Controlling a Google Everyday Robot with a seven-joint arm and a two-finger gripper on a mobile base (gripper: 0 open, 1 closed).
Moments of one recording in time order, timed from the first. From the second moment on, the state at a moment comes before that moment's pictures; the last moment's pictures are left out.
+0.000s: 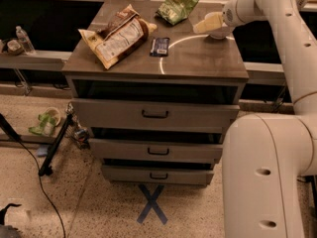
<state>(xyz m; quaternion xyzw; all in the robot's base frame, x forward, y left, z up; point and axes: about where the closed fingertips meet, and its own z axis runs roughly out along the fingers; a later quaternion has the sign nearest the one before) 0.884 -0.217 0.904 -0.25 0.84 0.07 0.47</state>
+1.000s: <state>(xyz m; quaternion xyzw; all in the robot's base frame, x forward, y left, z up) 0.879 -0.184 0.872 -0.33 0.83 0.10 0.44</state>
